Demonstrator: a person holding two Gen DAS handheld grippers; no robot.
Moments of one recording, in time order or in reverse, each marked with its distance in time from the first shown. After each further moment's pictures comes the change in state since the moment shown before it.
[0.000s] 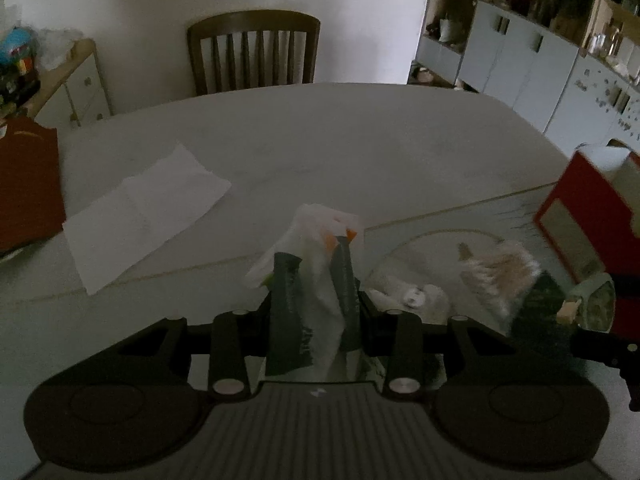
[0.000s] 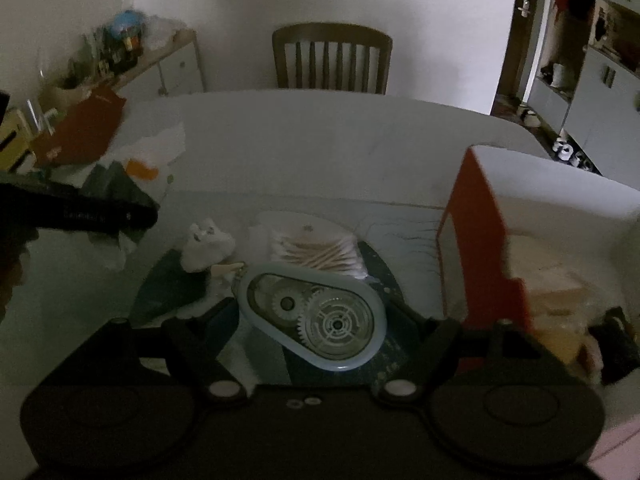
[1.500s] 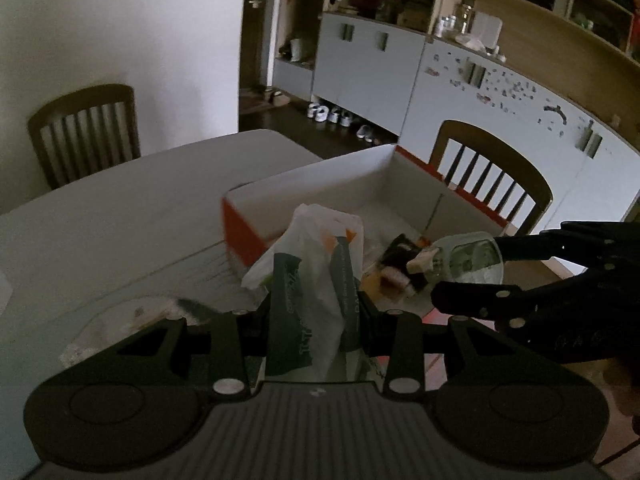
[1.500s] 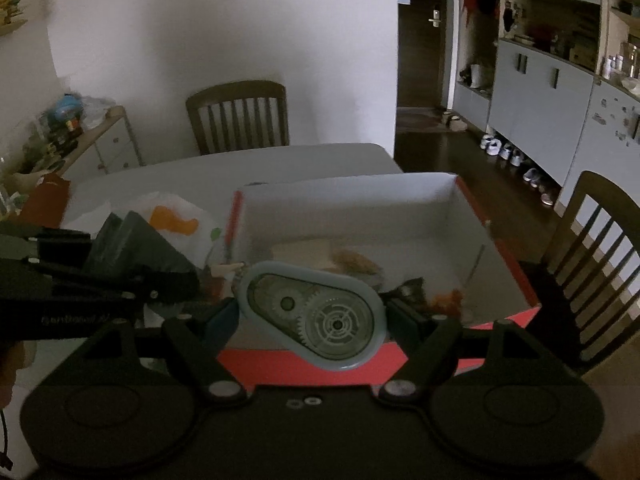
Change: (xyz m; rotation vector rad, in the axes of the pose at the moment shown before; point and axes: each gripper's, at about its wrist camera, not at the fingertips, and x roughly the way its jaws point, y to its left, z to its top) left arm -0.076 -0.267 0.023 0.253 -0.083 -0.290; right arm -0.129 -0.158 -0.042 0.166 -0.131 -0.111
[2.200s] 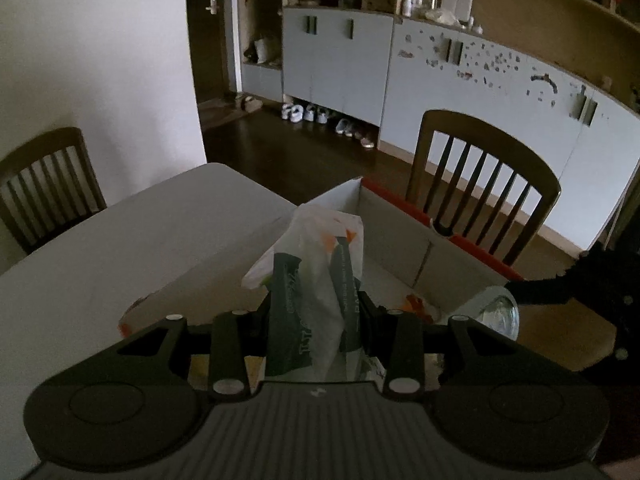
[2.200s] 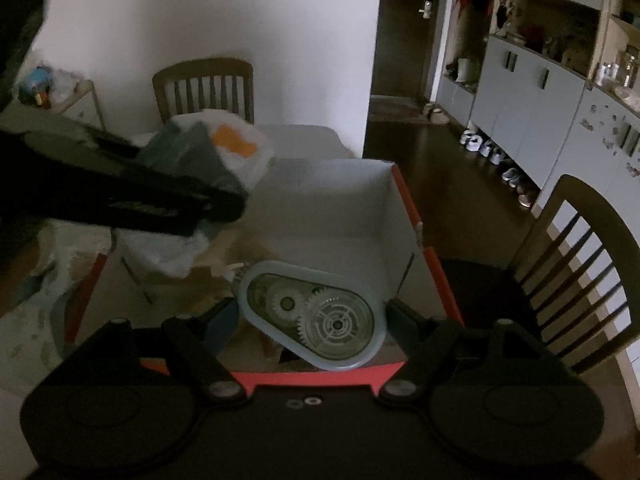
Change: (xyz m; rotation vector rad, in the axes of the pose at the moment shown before) left arm 0.106 -0.058 0.077 0.140 0.024 -0.001; right arm 0.044 -0.068 0.006 -0.067 0.056 -0.067
